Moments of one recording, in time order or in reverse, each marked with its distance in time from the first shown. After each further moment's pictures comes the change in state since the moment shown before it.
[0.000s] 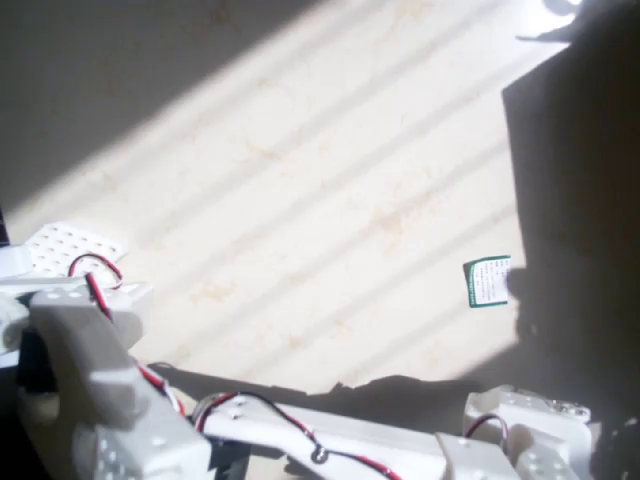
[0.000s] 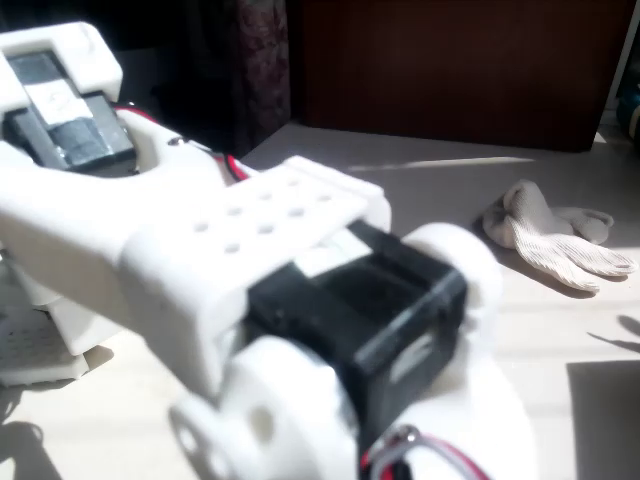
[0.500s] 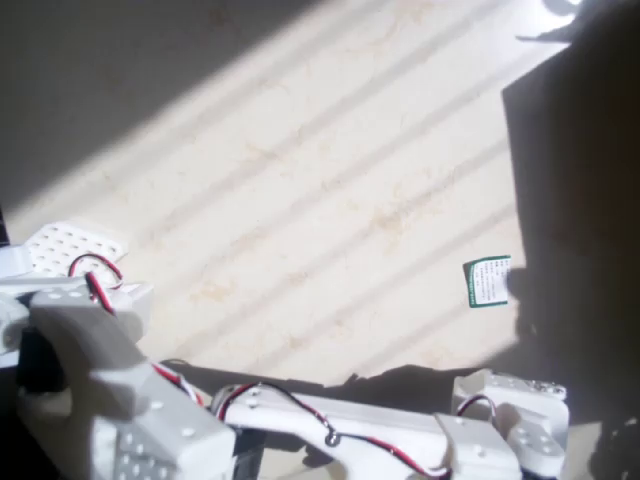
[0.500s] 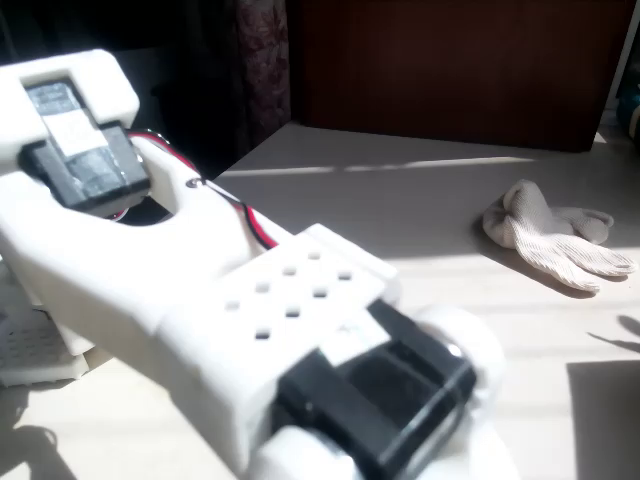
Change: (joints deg) arm 0.0 -2.8 -0.3 -0.7 -0.2
